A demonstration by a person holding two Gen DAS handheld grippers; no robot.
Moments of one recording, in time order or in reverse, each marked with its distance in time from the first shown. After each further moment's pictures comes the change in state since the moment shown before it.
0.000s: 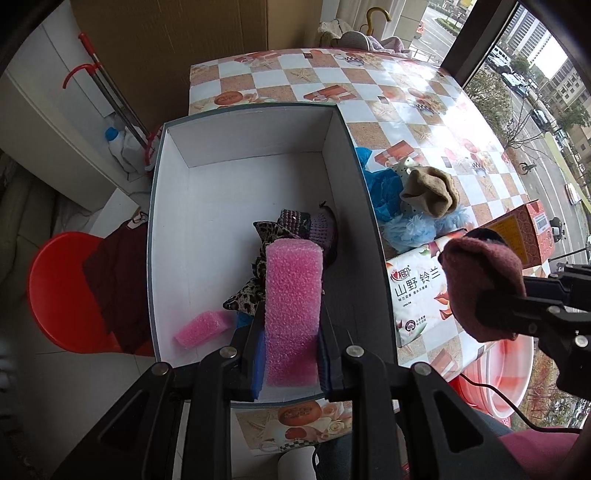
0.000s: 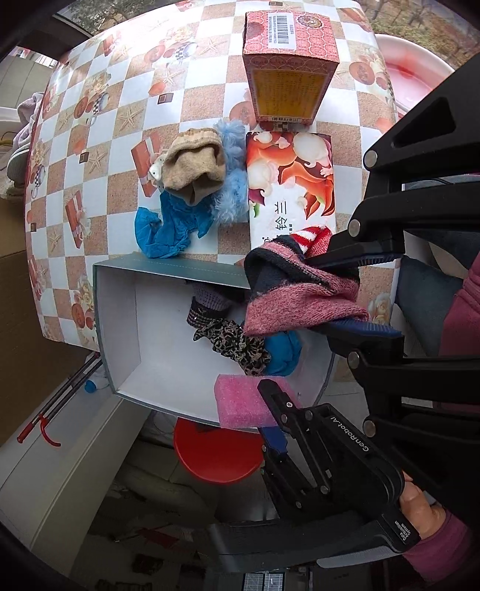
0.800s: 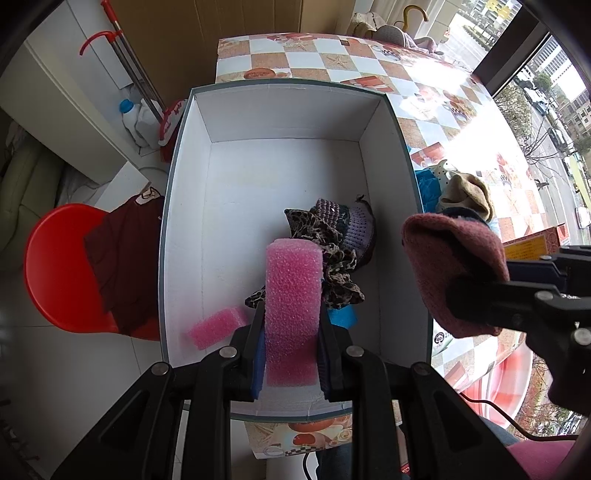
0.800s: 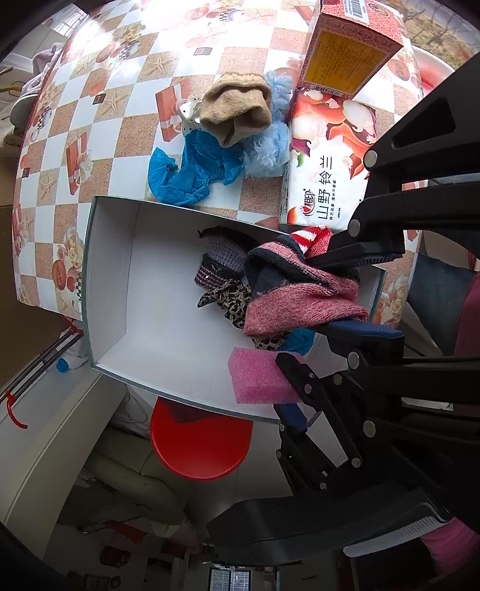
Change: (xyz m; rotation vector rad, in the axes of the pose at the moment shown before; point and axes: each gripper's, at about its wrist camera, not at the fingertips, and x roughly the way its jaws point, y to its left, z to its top) left arm 0.025 0.028 0.003 -0.084 0.052 0.018; right arm 0.041 0.038 0.048 -0.088 0.092 0.015
